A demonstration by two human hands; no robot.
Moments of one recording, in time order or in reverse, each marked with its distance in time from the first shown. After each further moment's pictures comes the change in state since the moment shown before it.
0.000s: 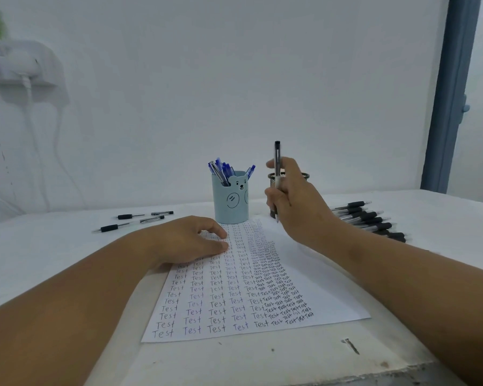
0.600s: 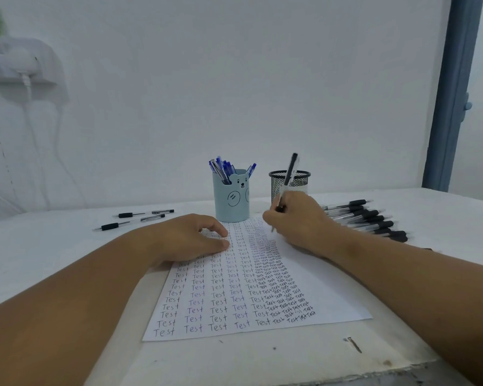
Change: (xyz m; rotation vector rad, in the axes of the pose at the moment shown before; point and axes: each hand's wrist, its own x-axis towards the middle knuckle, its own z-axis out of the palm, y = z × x) left_hand 0.003 -0.003 0.000 0.015 -0.002 -0.016; right_hand -0.003 0.009 0.005 -0.207 -0.137 0.274
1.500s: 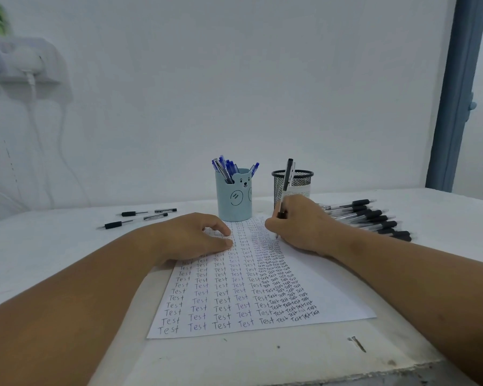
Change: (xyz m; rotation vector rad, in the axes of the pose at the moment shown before) left_hand 0.001 0.000 0.000 -0.005 0.003 0.007; right_hand 0.000 0.000 -0.001 -0.091 -0.096 0.032
